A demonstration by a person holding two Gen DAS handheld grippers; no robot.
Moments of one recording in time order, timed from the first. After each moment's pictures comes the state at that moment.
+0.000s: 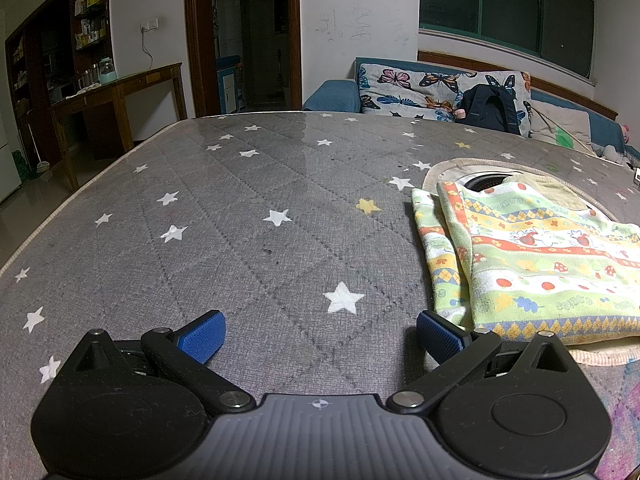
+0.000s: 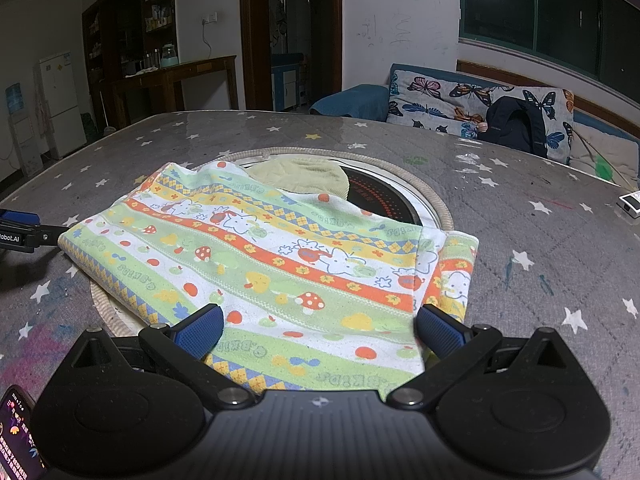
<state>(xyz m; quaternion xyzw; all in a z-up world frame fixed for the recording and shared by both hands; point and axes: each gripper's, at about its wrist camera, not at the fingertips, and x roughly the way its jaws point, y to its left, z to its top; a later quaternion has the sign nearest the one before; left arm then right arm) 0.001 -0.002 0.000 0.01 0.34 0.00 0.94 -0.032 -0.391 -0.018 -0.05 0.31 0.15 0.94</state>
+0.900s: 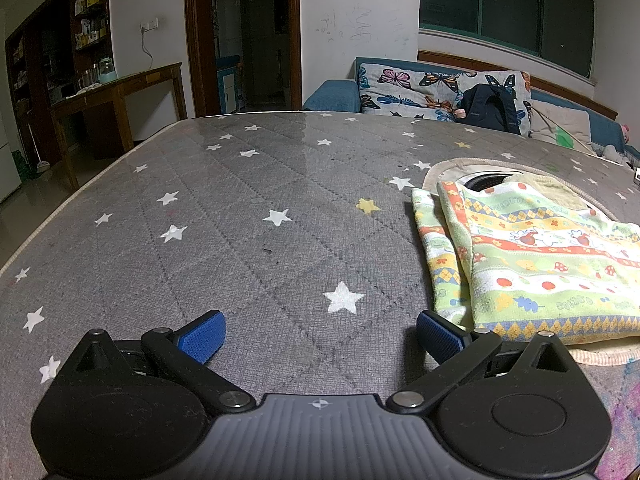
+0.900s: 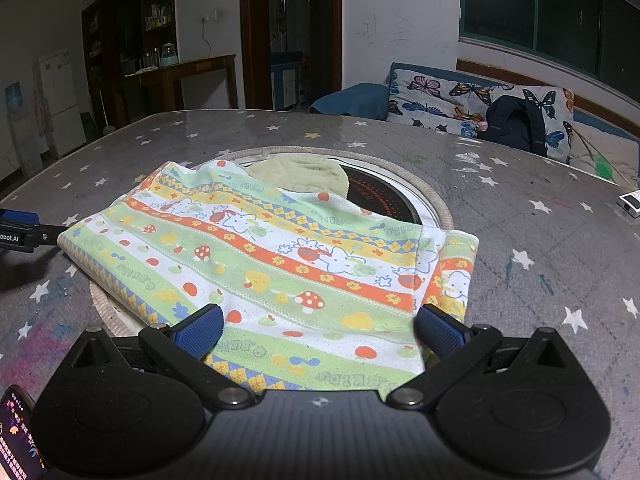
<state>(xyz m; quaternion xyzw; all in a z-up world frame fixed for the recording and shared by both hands) 0.002 -0.002 0.003 0.01 0.34 0.00 0.94 -0.032 -0.396 -0.016 -0.04 0.32 0.15 0.94</state>
